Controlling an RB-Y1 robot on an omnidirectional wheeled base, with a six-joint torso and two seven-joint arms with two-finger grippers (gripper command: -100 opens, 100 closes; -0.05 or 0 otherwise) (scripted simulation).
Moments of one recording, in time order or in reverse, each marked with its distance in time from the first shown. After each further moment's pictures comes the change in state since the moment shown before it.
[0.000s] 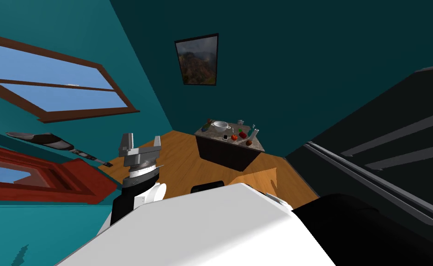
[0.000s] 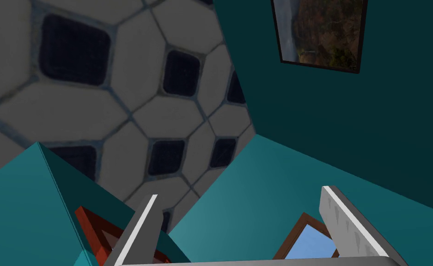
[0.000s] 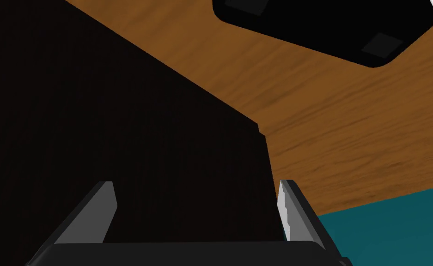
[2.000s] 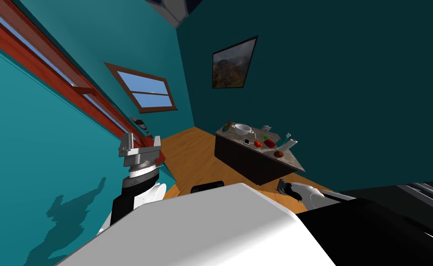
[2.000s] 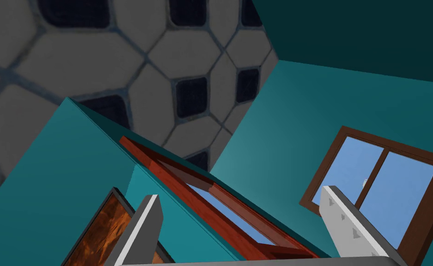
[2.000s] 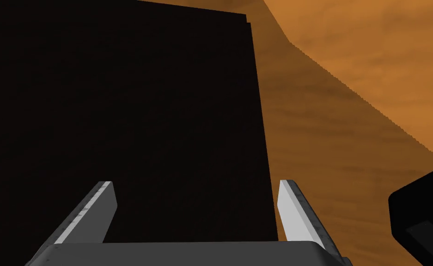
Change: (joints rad) left arm 0.000 0.000 0.000 0.000 0.000 0.000 0.000; right arm -0.223 -0.292 0.208 0.485 -0.004 0.105 0.117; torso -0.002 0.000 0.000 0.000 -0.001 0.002
